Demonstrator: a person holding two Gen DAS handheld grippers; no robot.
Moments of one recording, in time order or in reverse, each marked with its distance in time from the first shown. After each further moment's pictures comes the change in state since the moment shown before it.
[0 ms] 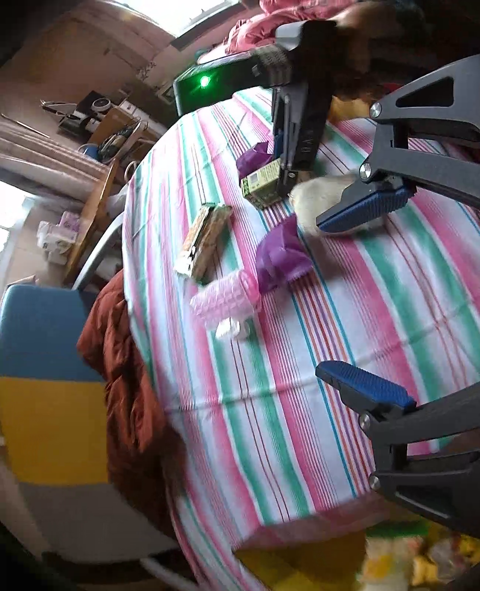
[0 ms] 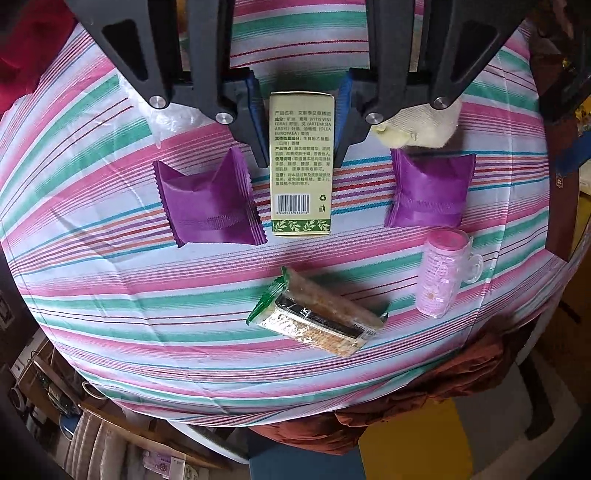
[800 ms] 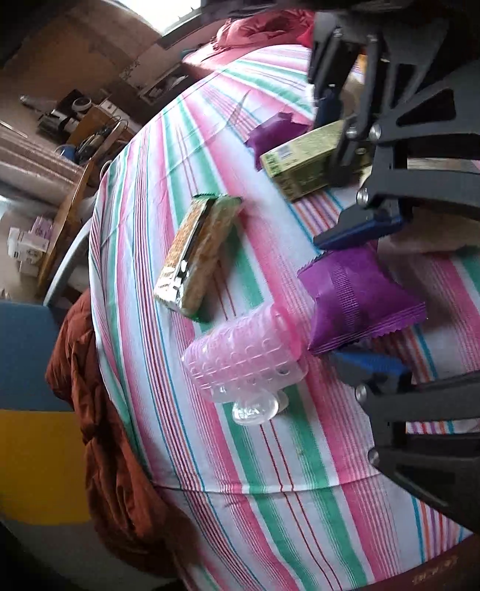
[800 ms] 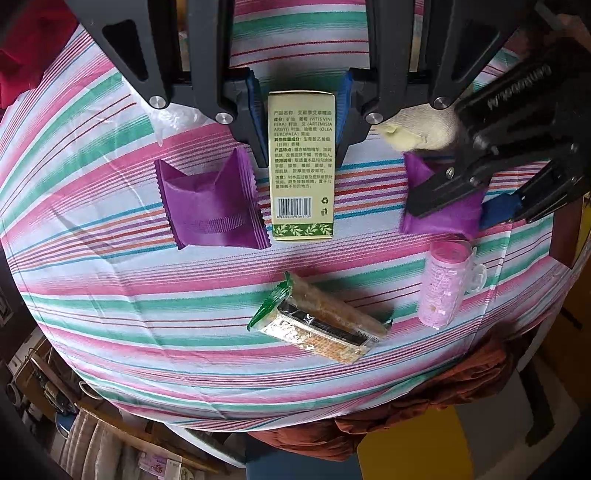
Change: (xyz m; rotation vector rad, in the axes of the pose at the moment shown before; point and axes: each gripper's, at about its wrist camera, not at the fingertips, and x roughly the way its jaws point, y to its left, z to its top) left arm 0.087 -0.025 0.033 0.026 0.084 -0.016; right arm 0.000 -0.007 -0.002 -0.018 0.008 -0.024
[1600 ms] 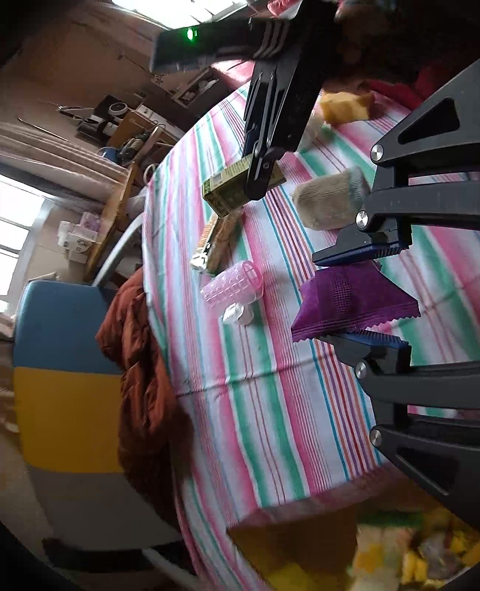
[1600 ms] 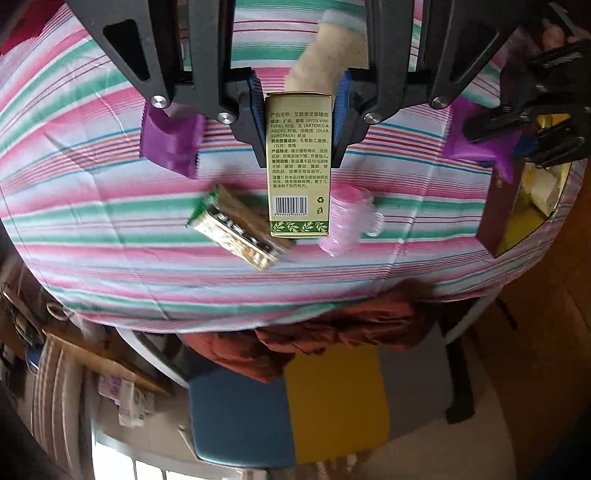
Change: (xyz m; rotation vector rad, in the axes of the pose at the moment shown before) left arm -0.124 0.039 -0.069 -0.037 -0.192 0.034; right arm -0.060 0.041 -0.006 -0.178 -0.304 0.166
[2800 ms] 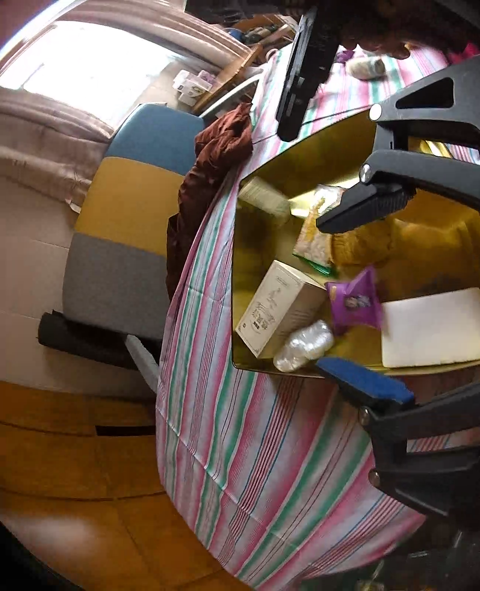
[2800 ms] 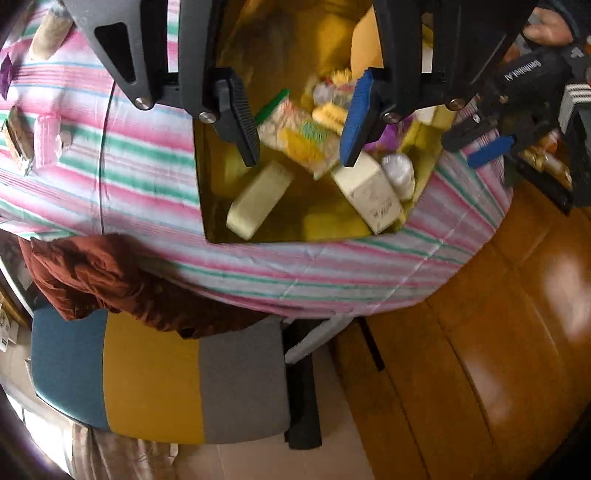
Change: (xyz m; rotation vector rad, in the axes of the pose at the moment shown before) left arm -0.180 0.226 -0.122 -0.426 -0.246 0.421; right arm 0.006 0.311 0.014 -0.263 0.031 0.314
